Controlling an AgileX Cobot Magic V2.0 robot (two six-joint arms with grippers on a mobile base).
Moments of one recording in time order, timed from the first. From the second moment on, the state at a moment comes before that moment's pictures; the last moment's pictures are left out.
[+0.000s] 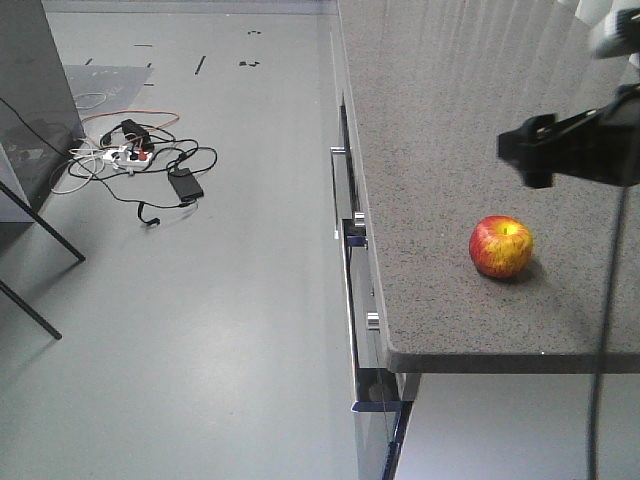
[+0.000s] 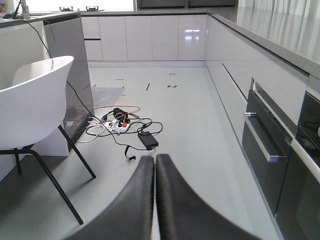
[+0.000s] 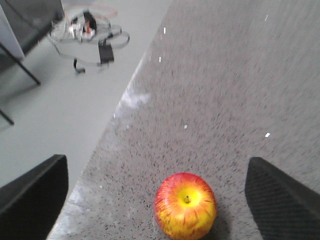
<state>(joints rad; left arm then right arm) 0.10 -0.01 0.03 0.20 0.18 -0.27 0.07 1.31 -1.12 0.34 0.47 -0.40</state>
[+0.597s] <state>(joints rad) 0.10 -0.01 0.03 0.20 0.18 -0.27 0.07 1.73 -1.27 0.21 0.46 -0.23</state>
